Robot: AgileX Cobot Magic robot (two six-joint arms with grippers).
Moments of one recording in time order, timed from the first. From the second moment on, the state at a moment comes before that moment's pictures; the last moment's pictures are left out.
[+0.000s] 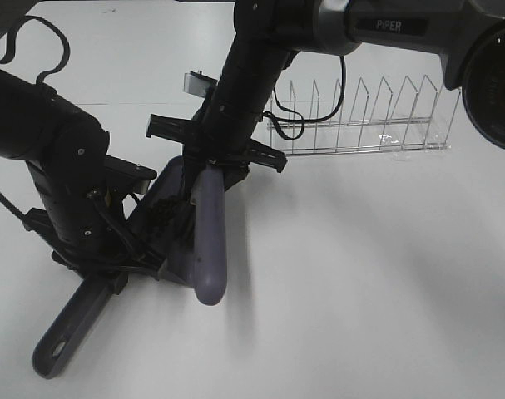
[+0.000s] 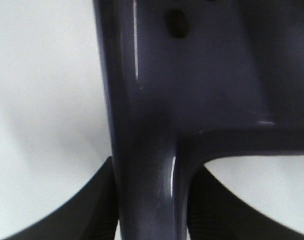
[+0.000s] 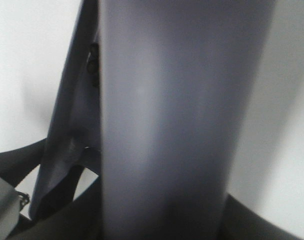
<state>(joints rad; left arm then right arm) -0.56 2.00 -1.05 0.14 0.71 -0.31 0.55 2.41 -2.01 0.38 1.19 0.32</state>
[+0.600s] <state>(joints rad) -0.56 2.00 -1.05 0.14 0.70 -0.30 0.55 2.37 -2.10 0.15 1.22 0.29</state>
